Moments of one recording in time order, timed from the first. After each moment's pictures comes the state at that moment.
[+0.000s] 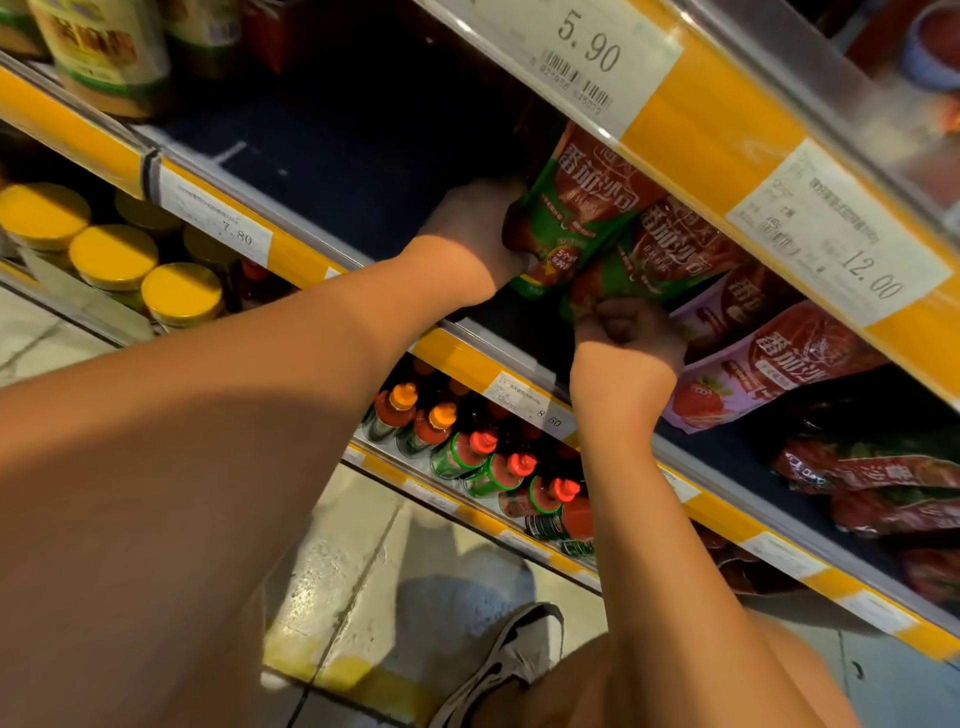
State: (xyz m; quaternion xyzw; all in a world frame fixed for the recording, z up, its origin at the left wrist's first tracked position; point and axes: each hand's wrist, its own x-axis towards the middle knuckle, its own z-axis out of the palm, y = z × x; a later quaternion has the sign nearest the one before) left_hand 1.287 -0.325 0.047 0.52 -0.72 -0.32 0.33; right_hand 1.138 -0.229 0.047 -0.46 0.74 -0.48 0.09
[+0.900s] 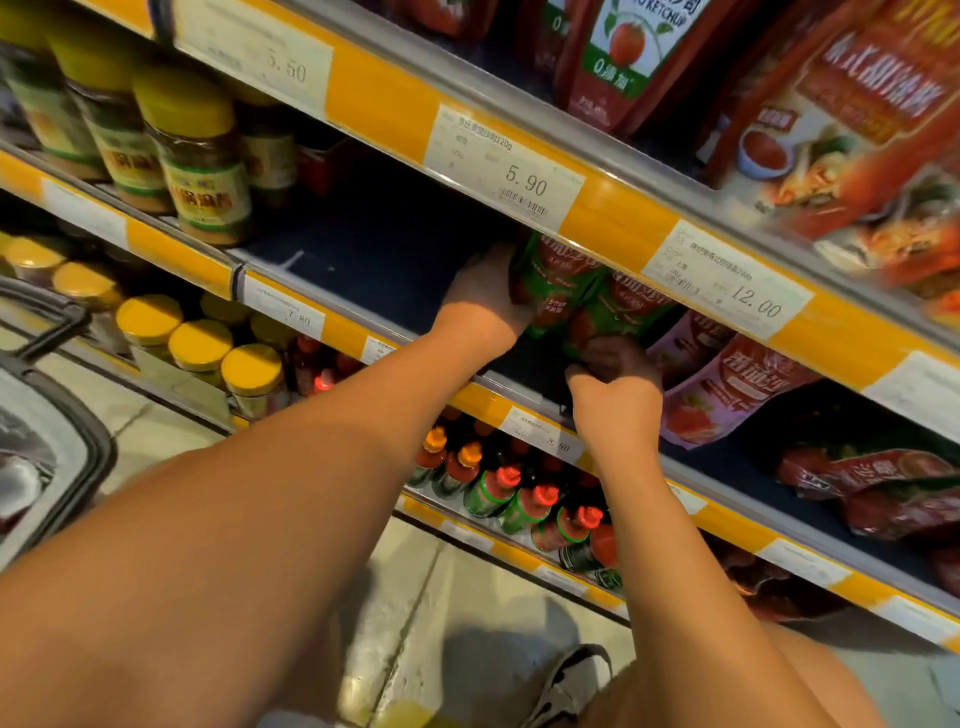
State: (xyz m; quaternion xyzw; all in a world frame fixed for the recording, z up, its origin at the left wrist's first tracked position) left_hand 1.277 -0.313 0.061 0.55 -0.69 -0.32 0.34; right_hand 1.129 -0.214 0.056 -0.48 0.75 -0.42 0.17
